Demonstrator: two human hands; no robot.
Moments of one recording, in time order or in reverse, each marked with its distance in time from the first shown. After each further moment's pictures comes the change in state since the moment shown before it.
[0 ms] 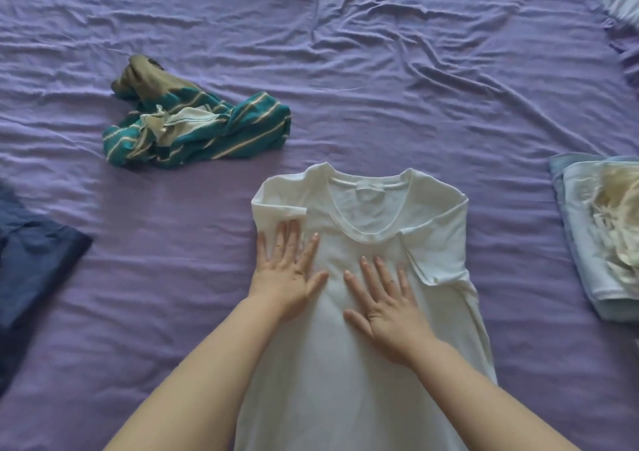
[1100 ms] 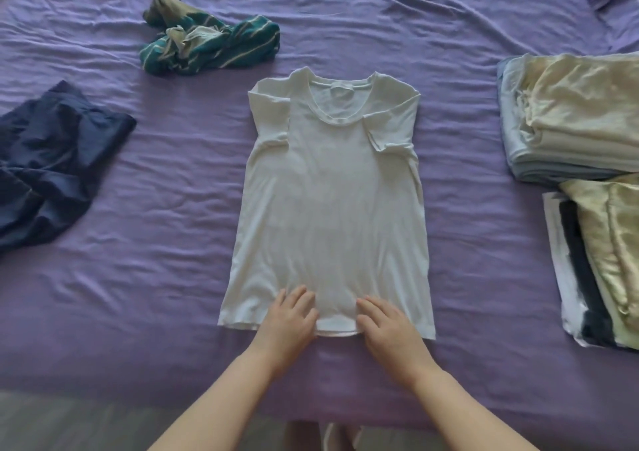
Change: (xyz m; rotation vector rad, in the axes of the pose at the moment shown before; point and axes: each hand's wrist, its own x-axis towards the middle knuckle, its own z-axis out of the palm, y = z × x) left_hand -0.318 0.137 0.057 0.052 0.060 0.290; right_hand -0.293 -0.046 0.082 0.248 0.230 -0.173
